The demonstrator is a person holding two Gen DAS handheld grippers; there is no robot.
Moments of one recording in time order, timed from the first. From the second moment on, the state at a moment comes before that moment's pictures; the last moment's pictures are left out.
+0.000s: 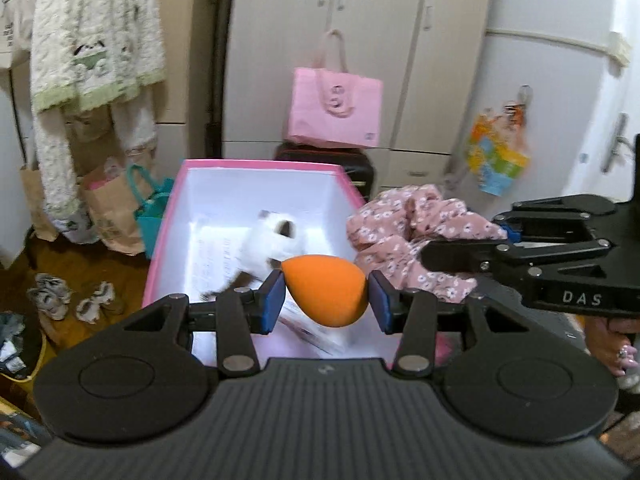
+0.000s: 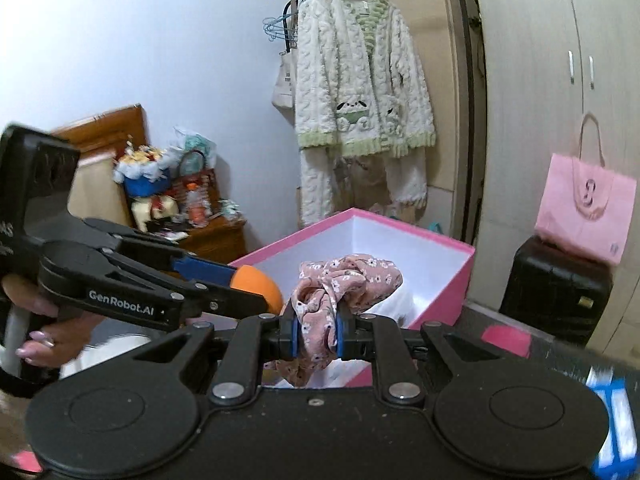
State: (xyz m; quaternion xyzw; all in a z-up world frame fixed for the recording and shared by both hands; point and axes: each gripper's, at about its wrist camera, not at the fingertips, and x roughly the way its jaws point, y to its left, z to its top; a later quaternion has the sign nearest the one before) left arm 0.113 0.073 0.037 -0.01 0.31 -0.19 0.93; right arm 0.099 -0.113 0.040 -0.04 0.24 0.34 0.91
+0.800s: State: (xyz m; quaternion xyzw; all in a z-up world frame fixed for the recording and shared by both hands) left arm 0.204 0.078 0.008 0.03 0.37 -0.14 0.92; right arm 0.188 -0.066 -0.003 -0.13 0.29 0.25 0.91
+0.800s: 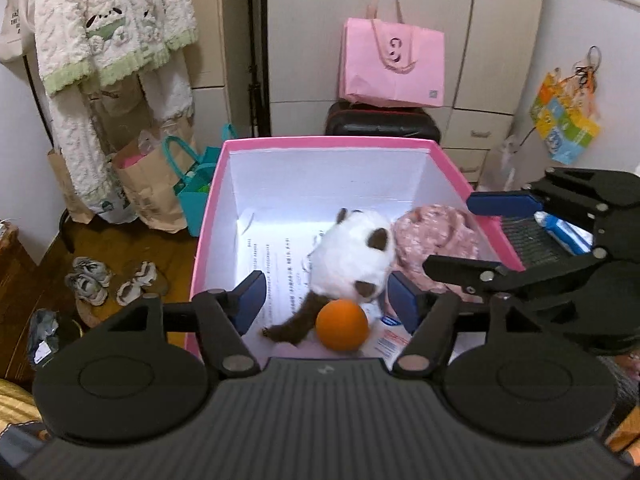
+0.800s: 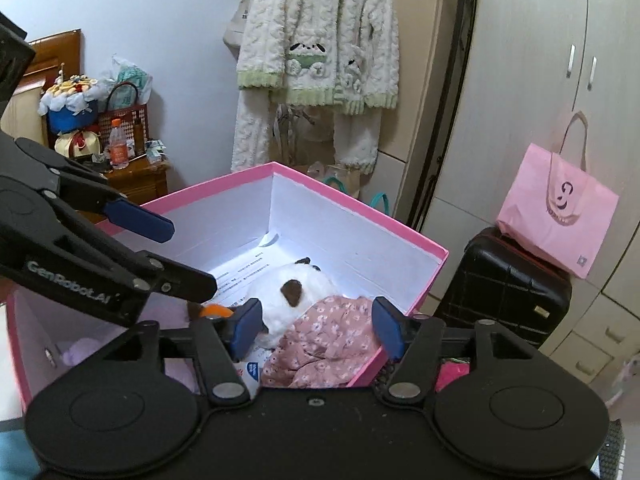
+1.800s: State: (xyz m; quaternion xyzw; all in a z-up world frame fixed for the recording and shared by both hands) left arm 0.069 0.059 0.068 0.10 0.31 -0.24 0.92; right arm 0.058 -0.099 0.056 -0.11 0.31 0.29 0.90
